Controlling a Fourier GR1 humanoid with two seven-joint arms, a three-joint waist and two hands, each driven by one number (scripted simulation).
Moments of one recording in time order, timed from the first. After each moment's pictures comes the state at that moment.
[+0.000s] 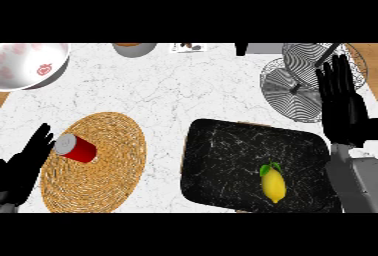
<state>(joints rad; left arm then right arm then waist) 0.06 0.55 -0.09 -1.38 0.41 0.14 0.06 -0.30 -0.33 0.03 -1.41 -0.44 -0.25 -0.17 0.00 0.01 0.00</state>
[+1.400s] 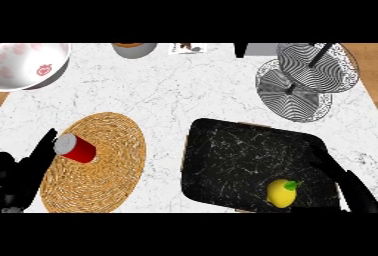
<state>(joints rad) 0.08 0.54 -0.11 -1.36 0.34 0.13 0.06 0.20 -0.59 0.25 -1.60 -0.04 -0.12 0.06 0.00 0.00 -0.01</state>
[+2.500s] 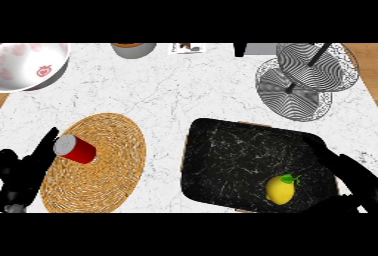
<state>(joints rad) 0.06 0.48 -0.04 -1.34 0.26 0.07 0.09 0.06 -0.62 0.23 -1.90 -0.06 0.14 0.83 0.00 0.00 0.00</state>
